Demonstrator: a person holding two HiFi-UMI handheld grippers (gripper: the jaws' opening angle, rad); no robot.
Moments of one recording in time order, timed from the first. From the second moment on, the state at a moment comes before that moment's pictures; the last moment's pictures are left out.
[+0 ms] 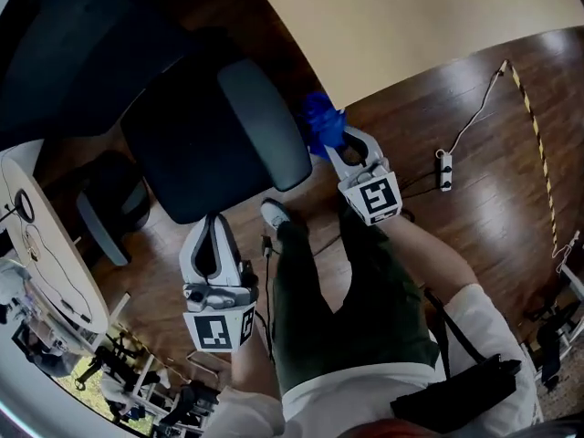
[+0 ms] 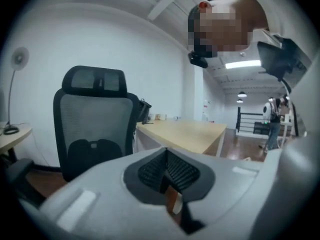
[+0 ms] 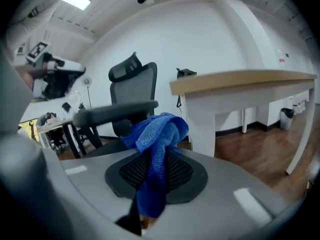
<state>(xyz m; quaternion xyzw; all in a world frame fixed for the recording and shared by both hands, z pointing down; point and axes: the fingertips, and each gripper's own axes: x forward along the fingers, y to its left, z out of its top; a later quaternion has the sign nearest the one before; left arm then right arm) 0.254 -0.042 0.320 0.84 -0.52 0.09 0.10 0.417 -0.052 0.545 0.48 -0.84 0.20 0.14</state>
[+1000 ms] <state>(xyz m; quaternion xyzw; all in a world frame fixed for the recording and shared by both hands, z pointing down) 0.163 0.020 0.138 0.83 -0.56 0.02 0.06 0.391 0.021 0.296 0.40 -0.89 0.21 0.07</state>
